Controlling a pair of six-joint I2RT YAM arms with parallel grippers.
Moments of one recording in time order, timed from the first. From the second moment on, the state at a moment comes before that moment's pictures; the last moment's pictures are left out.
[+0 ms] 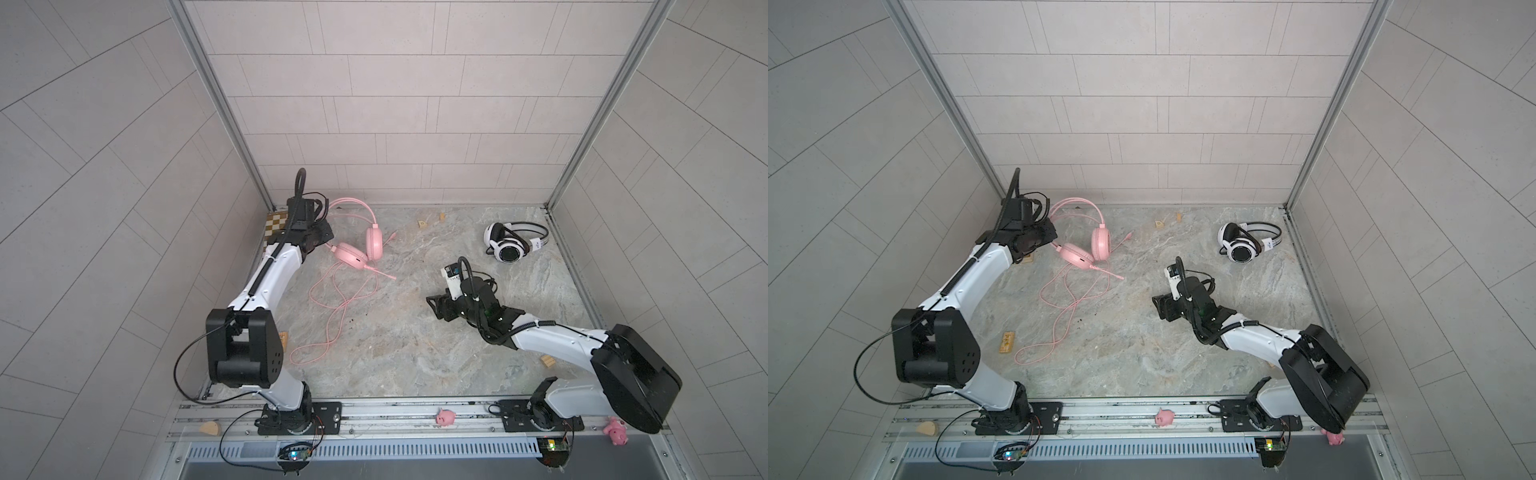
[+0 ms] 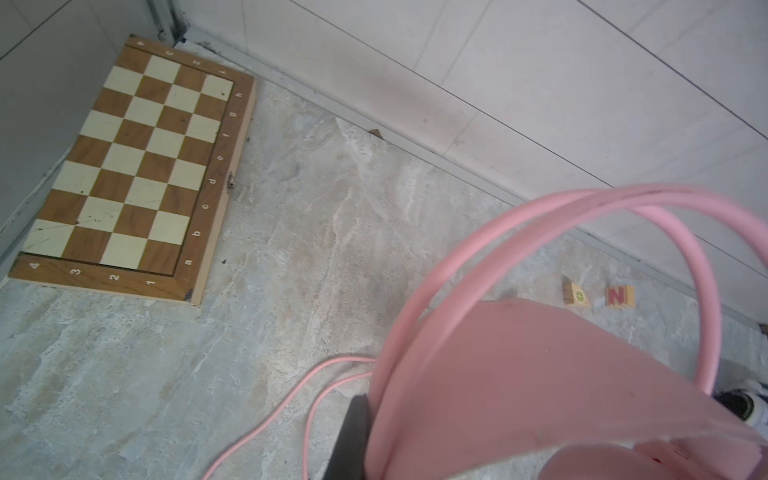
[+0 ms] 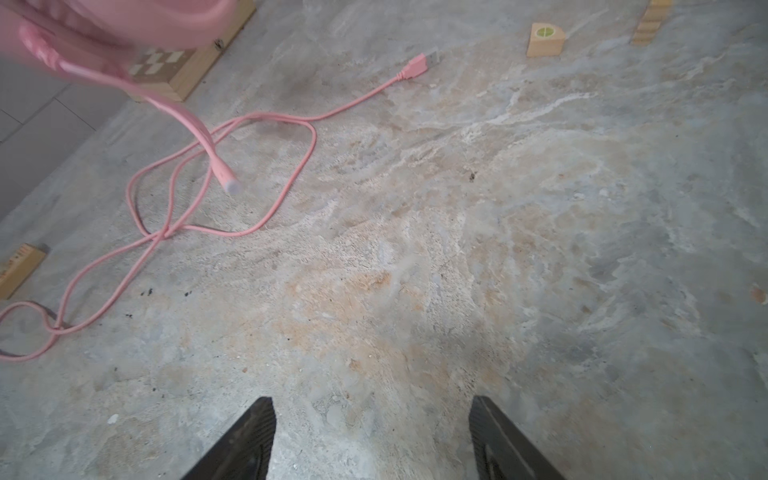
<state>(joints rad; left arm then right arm) -0.07 1.55 1.29 -0.46 -0.01 -0.42 0.64 1.30 0.56 0.20 0.00 0.30</state>
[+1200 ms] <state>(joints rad) -0.45 1.44 1.27 -0.49 -0.27 -0.38 0.80 1.62 1.14 -0.12 0.28 0.68</state>
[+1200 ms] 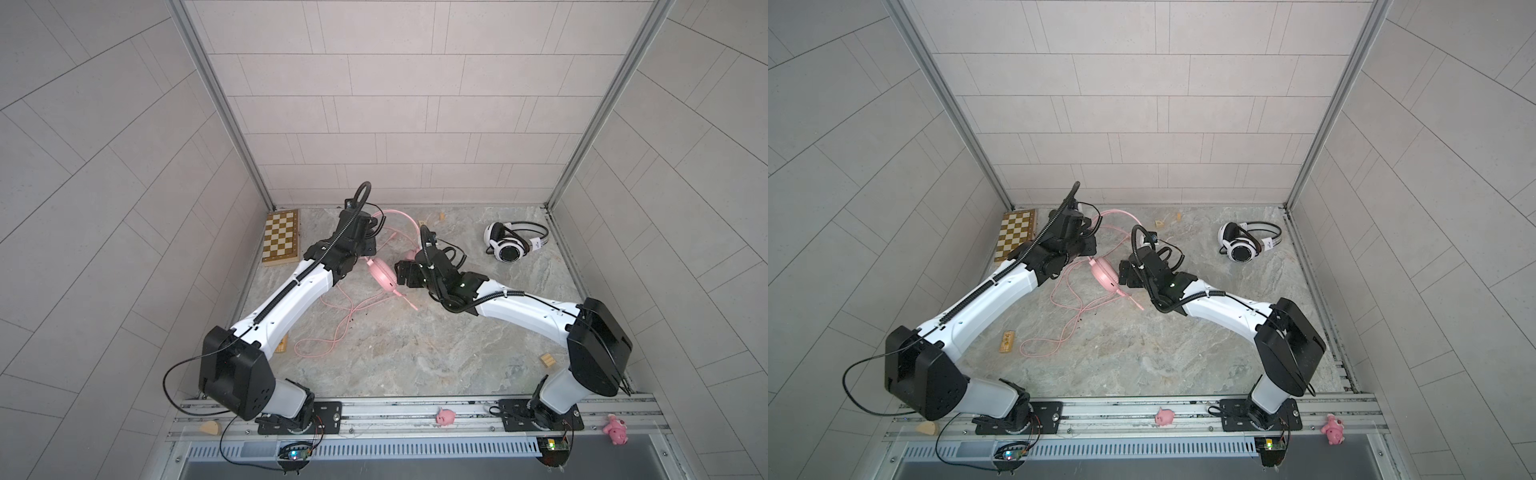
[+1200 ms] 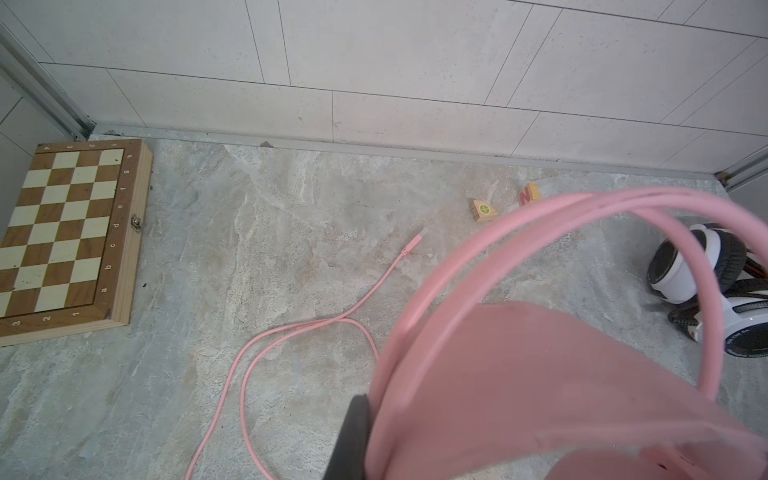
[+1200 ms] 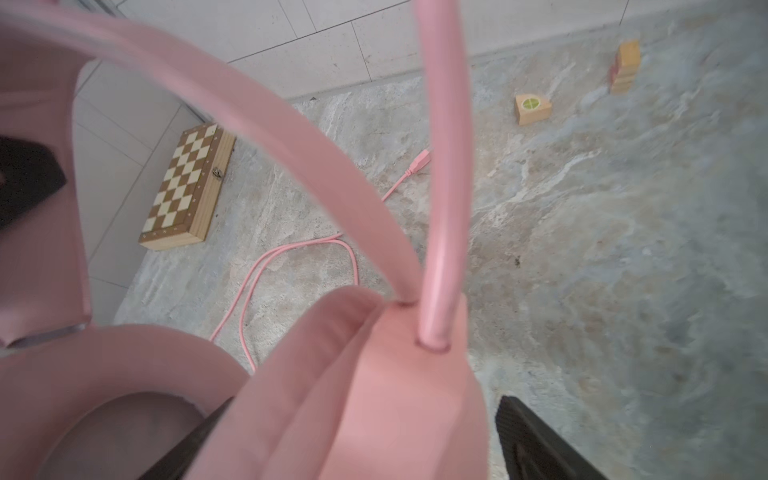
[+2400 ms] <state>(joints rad) -0.59 1.56 1.43 -0.66 -0.20 -0.07 0.72 1.45 1.18 -0.50 0.28 0.21</state>
